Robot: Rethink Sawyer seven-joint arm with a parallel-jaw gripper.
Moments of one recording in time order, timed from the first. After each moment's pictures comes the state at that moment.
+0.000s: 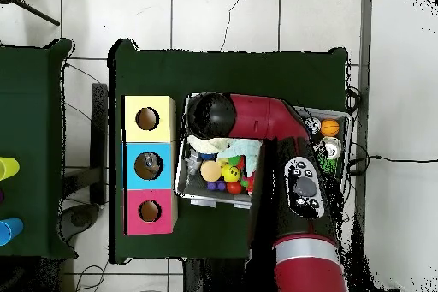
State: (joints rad) arm -0.24 -0.55 0.08 1.37 -0.14 0.65 2.23
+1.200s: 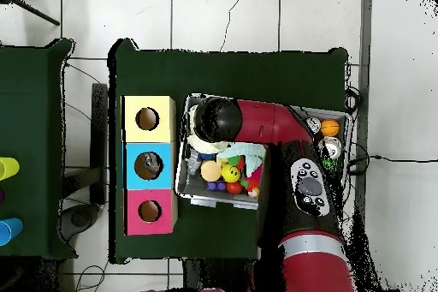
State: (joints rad) arm -0.26 -0.52 0.09 1.40 -0.15 0.61 2.23
